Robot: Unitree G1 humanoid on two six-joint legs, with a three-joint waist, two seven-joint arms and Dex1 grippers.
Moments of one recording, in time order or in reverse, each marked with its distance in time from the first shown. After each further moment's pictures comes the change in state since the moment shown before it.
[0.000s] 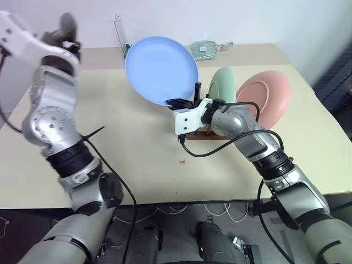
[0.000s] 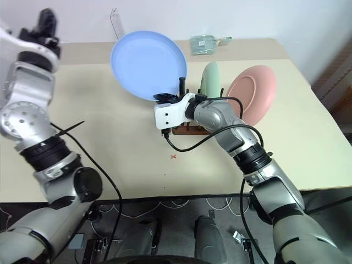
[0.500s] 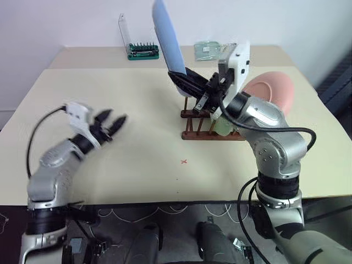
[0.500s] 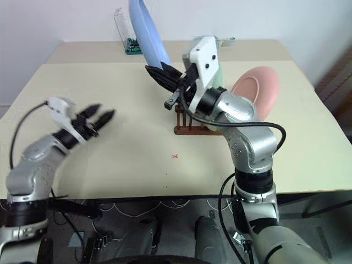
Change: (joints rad) left arm 0.686 0.290 -0.427 -0.064 0.081 -0.220 -0.810; right arm 0.138 0.251 -0.455 -0.589 0.968 0.962 -0.053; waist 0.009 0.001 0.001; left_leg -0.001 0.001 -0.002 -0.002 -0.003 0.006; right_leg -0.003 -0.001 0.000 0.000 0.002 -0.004
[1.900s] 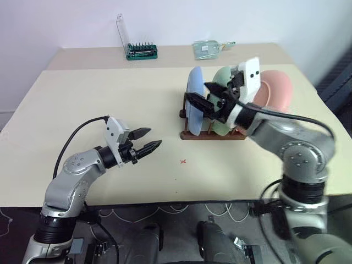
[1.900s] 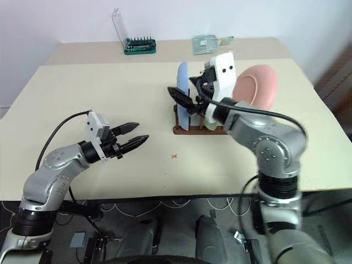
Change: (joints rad) left arm 0.027 -0.002 -0.156 -0.095 0.006 0.000 -0.149; right arm 0.012 -0.315 -0.021 -0.058 0.241 0.248 -0.306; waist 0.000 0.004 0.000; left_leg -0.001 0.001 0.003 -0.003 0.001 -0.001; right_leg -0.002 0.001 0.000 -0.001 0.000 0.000
